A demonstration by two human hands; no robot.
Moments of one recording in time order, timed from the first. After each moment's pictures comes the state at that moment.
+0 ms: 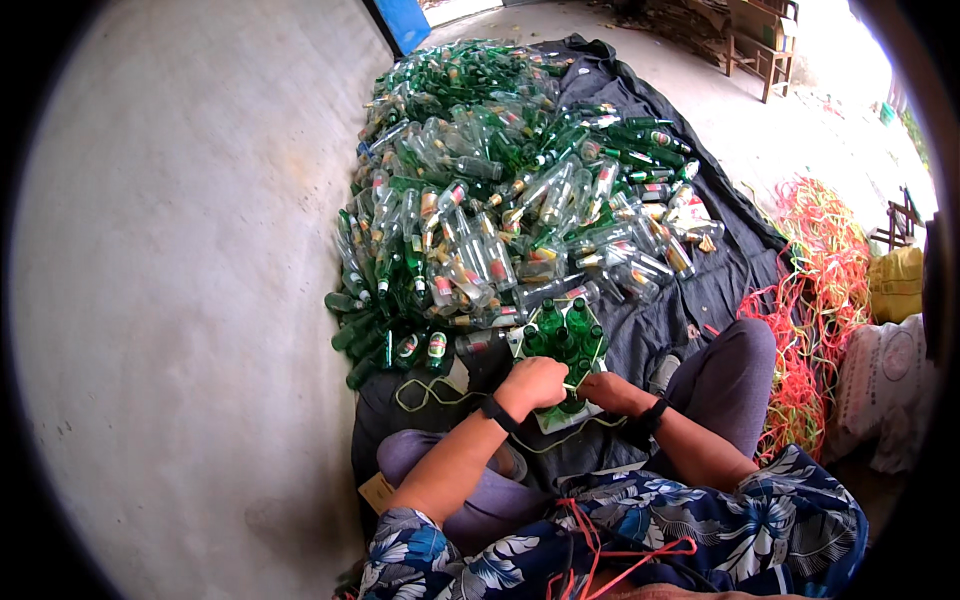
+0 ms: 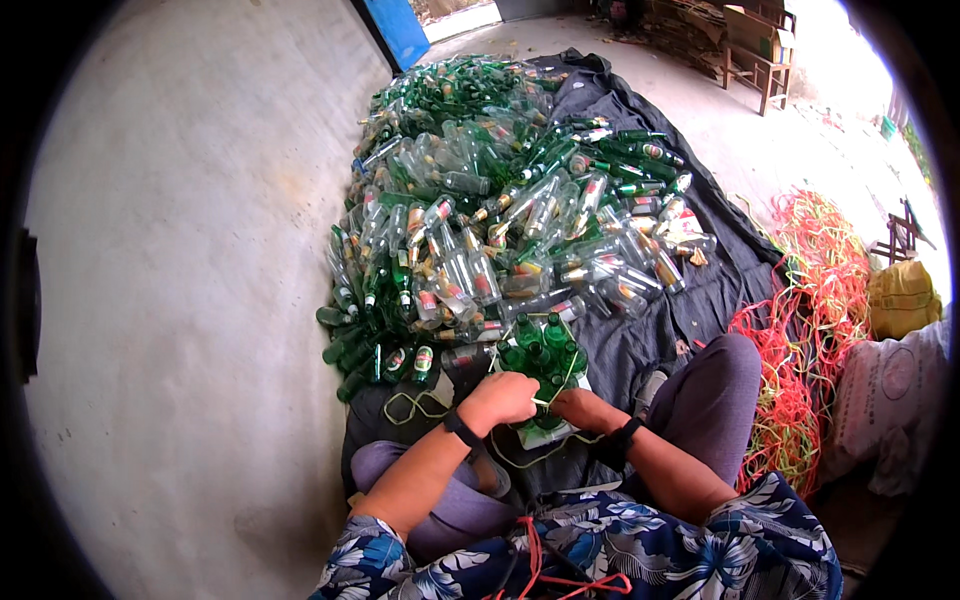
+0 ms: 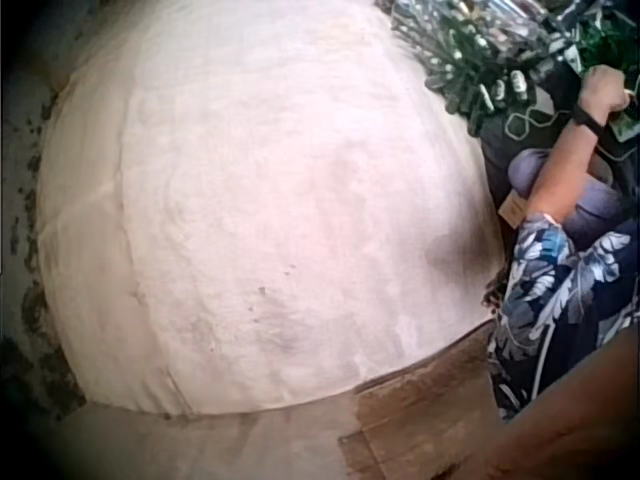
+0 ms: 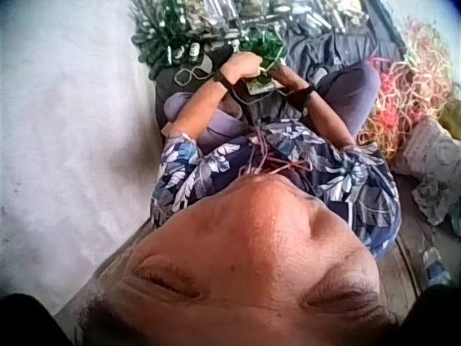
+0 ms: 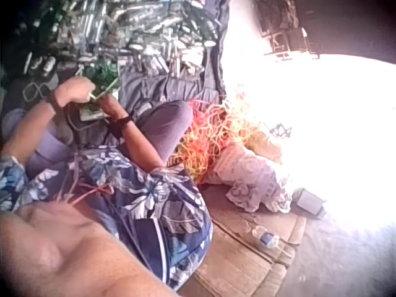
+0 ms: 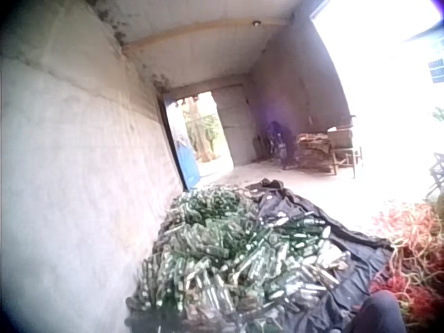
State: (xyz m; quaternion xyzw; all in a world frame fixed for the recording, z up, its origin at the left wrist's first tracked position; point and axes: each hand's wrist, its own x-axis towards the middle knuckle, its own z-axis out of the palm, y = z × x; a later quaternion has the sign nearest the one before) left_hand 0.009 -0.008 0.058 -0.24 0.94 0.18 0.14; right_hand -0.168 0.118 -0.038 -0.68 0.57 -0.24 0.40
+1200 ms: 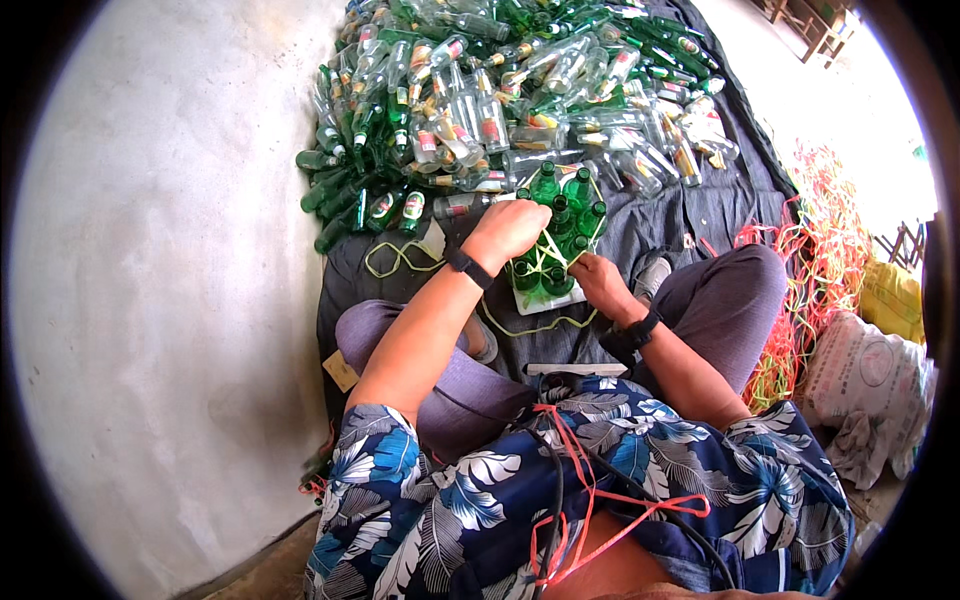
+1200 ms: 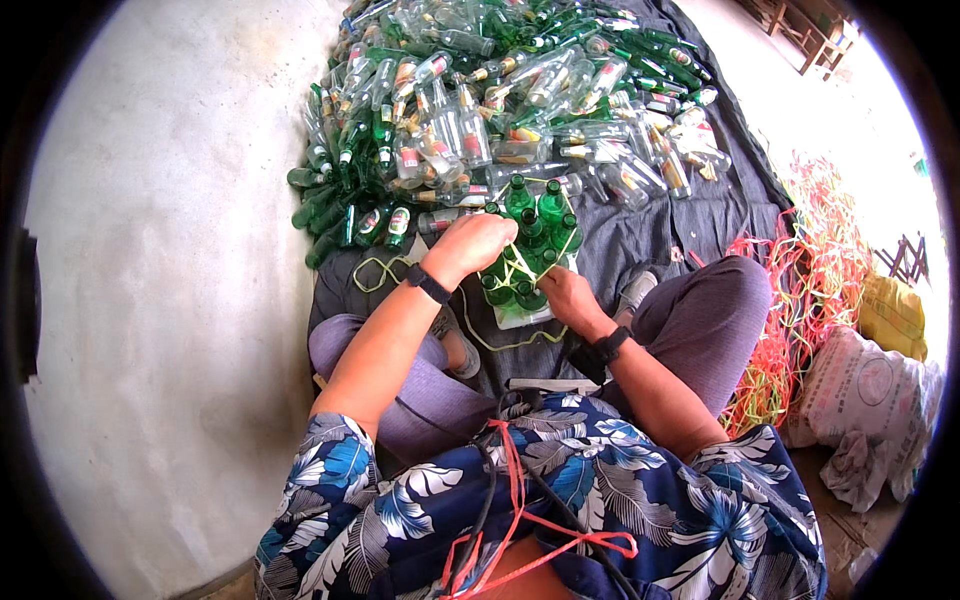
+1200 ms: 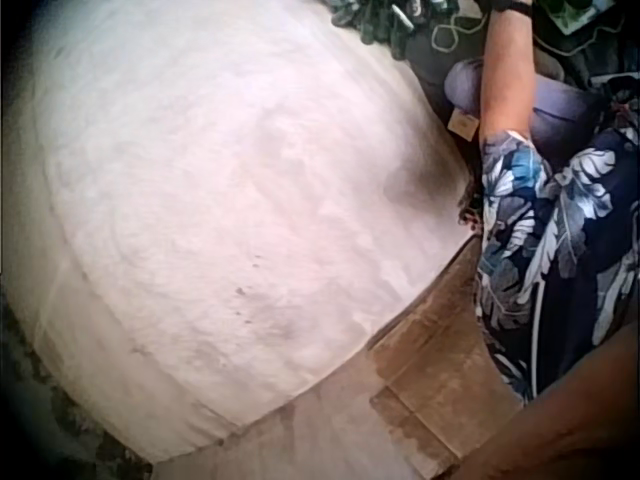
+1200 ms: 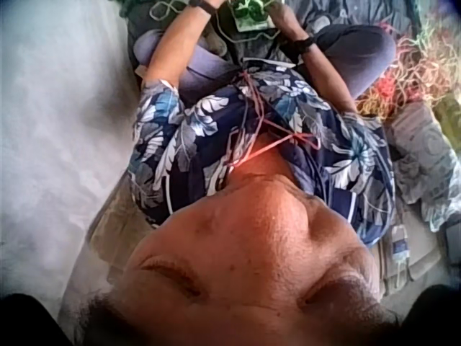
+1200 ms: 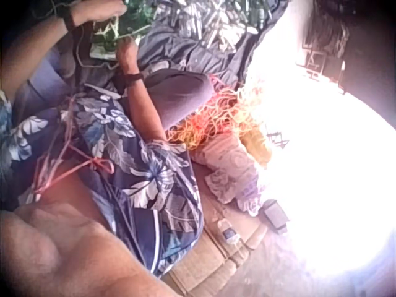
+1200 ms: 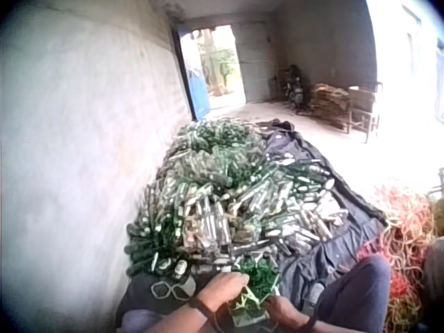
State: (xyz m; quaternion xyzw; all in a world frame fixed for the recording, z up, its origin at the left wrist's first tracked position) left_hand 0.011 -0.052 0.024 -0.24 0.96 0.16 -0.01; right_hand -0.151 0.125 -0.050 -0.52 0.69 -0.34 0.38
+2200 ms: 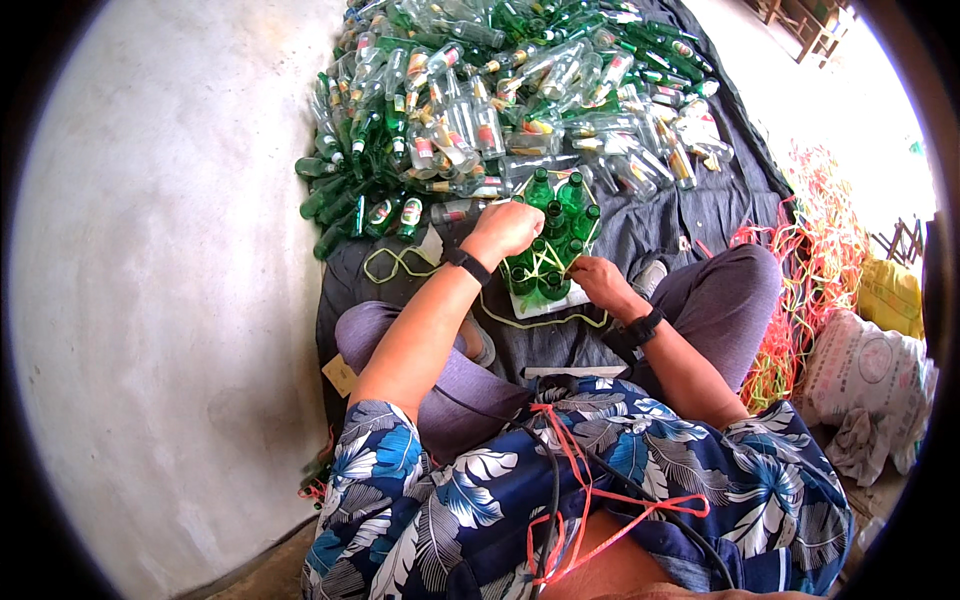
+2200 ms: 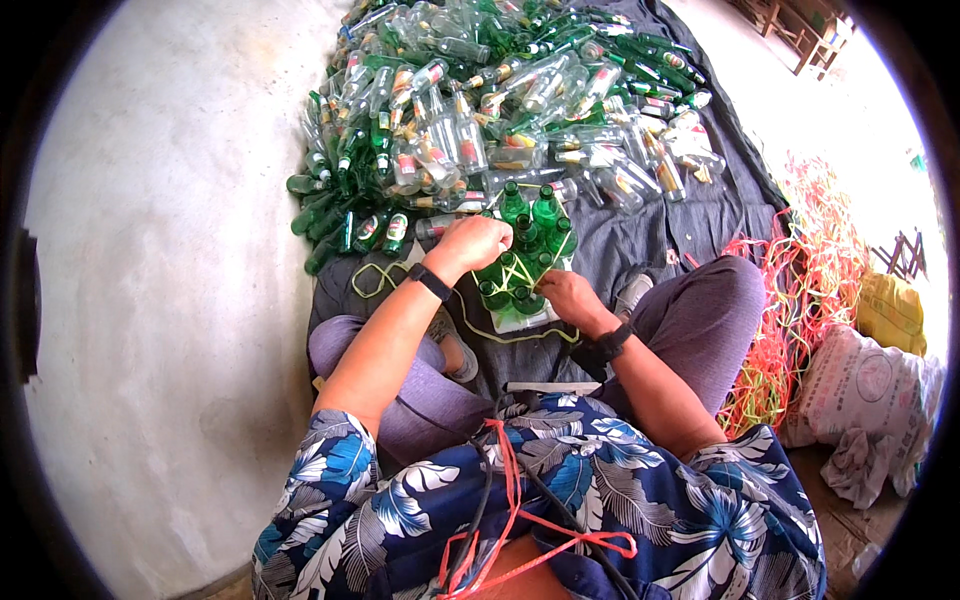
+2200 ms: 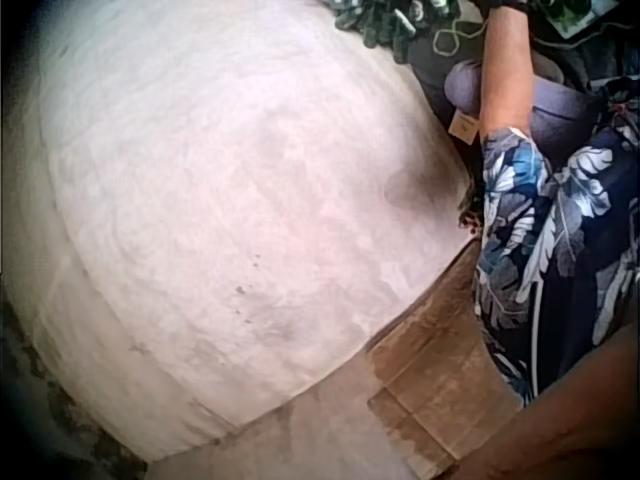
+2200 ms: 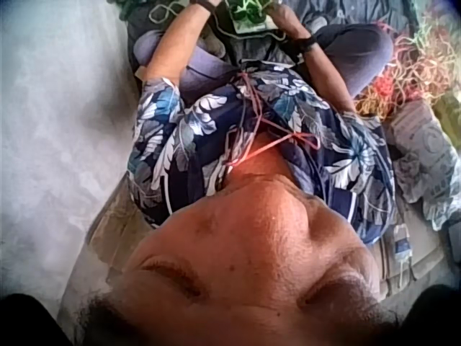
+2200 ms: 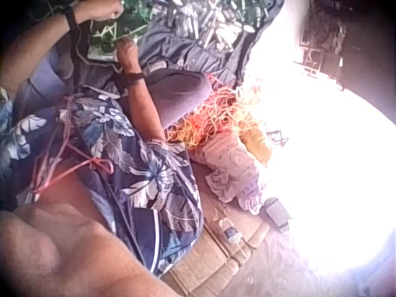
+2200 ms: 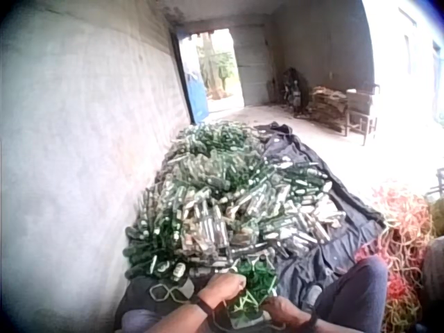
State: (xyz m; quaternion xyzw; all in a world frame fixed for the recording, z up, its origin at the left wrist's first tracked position) left_hand 0.004 -0.058 0.022 -0.31 0.93 0.20 0.07; right_hand -0.169 0.124 -0.045 -0.64 0.62 -0.29 0.35
